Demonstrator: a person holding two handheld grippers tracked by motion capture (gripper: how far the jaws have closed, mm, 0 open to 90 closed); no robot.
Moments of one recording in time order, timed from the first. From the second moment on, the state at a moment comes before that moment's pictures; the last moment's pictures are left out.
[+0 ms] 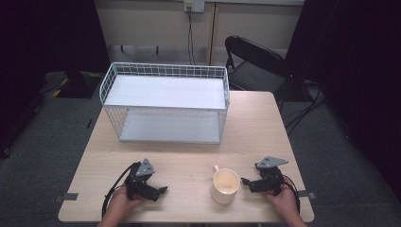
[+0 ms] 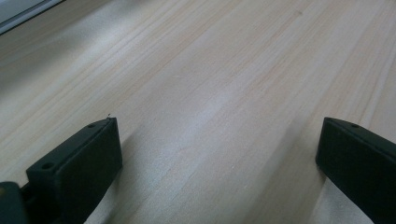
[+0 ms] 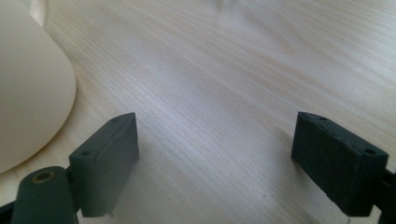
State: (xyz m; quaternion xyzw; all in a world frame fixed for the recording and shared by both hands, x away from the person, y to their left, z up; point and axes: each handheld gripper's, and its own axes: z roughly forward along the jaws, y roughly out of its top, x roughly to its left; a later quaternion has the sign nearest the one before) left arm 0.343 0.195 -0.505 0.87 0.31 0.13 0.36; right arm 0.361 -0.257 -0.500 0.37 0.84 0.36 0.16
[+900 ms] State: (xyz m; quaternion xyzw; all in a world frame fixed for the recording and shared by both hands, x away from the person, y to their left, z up) left arm 0.343 0.195 -0.505 0.87 0.31 0.13 0.36; right arm 0.364 -0.266 -0.447 0.38 0.84 0.37 0.12
